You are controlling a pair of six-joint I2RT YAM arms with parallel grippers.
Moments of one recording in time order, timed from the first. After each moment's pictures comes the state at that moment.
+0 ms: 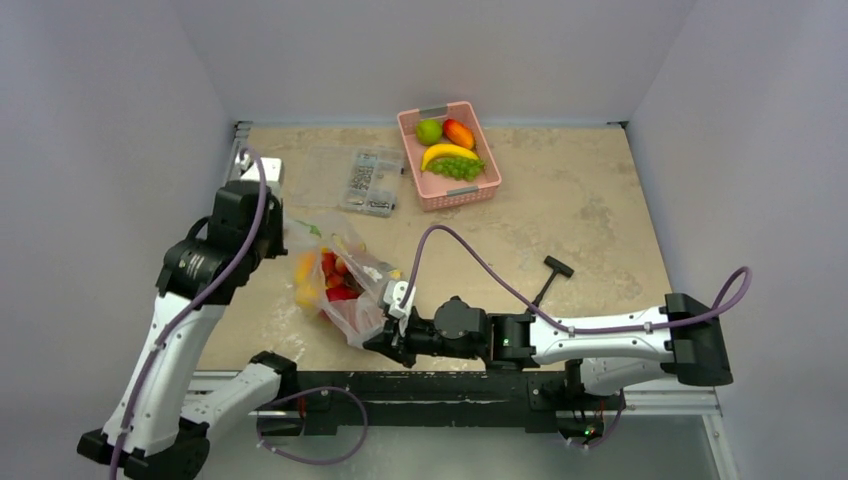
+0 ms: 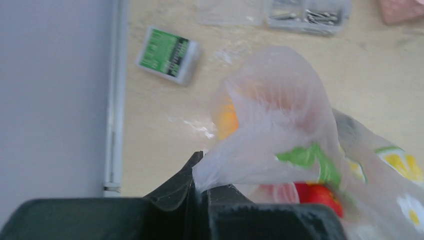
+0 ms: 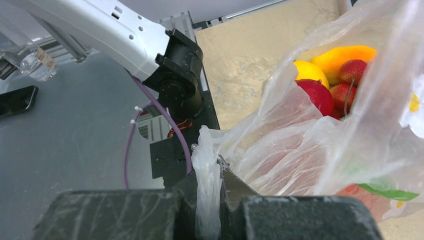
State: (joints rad) left arm -0.35 0.88 1.29 -1.11 -0.32 -0.19; right arm 1.45 1.27 0.79 0.26 0.07 0.23
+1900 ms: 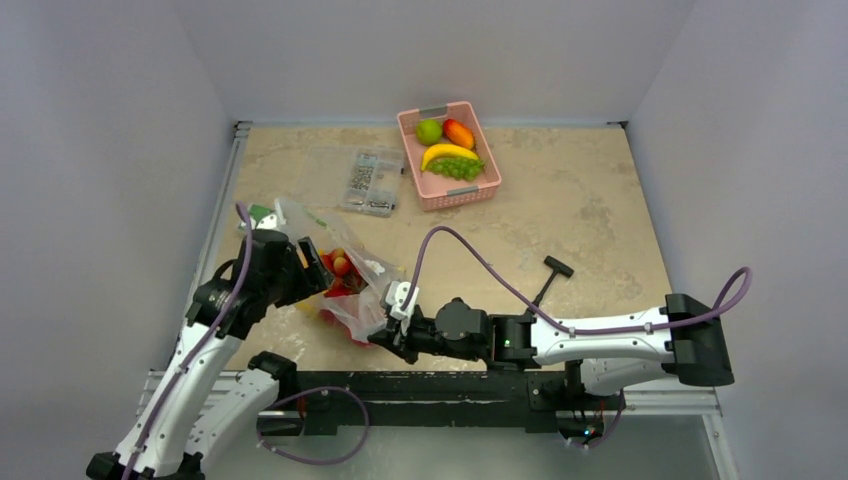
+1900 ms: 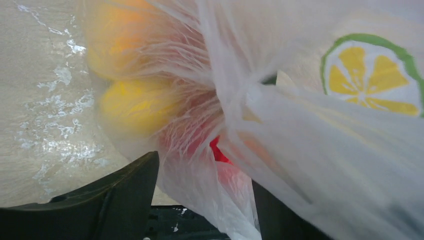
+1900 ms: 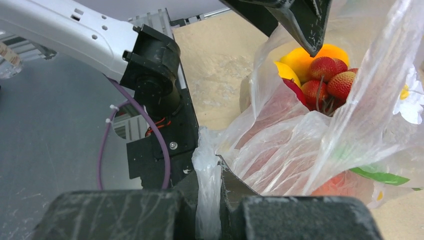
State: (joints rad) left arm -0.35 0.68 0.86 -1.00 -0.07 -0.69; right arm 1.45 1.25 0.77 0.26 0.14 0.17
